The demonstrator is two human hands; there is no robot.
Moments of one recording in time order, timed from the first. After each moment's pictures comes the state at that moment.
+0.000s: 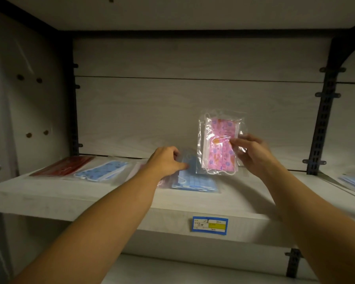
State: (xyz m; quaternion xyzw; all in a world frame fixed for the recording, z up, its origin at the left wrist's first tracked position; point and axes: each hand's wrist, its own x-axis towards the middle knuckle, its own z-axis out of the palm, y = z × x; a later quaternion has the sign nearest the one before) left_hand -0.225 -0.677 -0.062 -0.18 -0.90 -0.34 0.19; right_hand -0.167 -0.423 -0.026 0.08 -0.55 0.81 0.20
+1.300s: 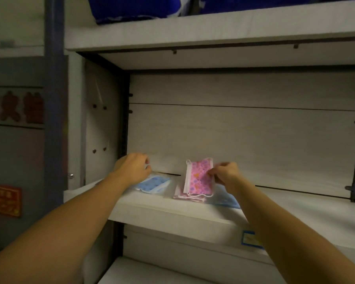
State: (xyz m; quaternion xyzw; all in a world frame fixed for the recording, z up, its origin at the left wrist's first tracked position) left_hand -0.170 -0.884 -0.027 -0.05 -0.95 -0.11 0.29; right_hand -0.194 -0.588 -0.029 -0.03 -0.76 0.63 0.14
